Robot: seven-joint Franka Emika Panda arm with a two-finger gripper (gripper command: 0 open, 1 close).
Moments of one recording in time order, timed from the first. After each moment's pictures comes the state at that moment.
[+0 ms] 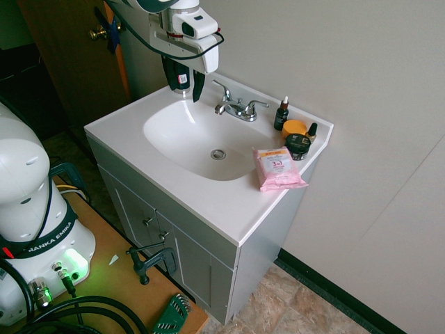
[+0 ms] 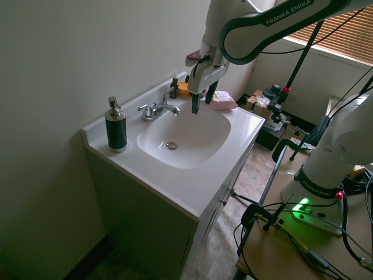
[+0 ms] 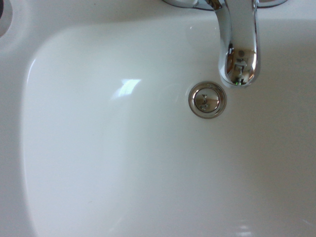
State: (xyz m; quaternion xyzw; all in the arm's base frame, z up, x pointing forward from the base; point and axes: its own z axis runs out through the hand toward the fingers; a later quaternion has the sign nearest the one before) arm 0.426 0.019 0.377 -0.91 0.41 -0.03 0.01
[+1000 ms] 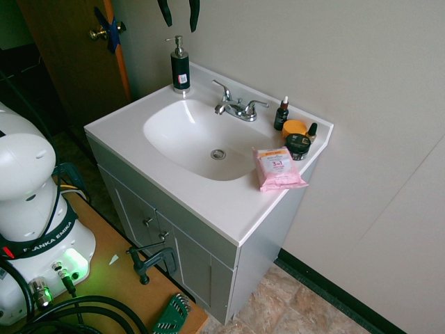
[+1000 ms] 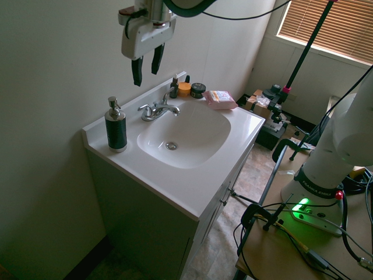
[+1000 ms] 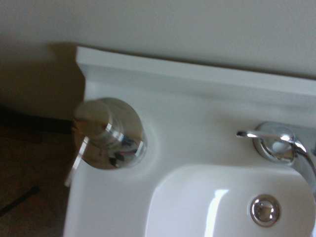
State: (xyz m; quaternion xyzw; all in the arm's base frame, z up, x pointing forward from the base) arm 0.550 0.167 0.497 -0.94 0.33 -0.07 0.01
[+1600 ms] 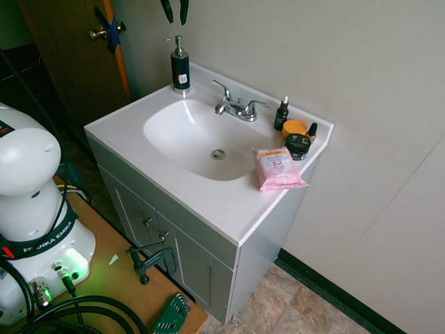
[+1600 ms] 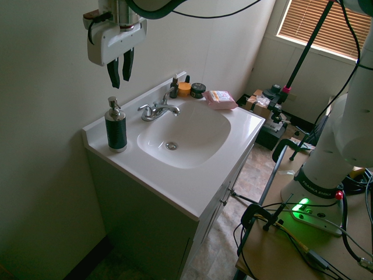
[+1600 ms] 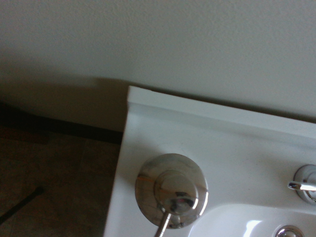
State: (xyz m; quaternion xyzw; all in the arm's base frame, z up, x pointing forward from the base) arm 0.590 0.220 0.482 -0.95 0.31 -0.07 -0.01
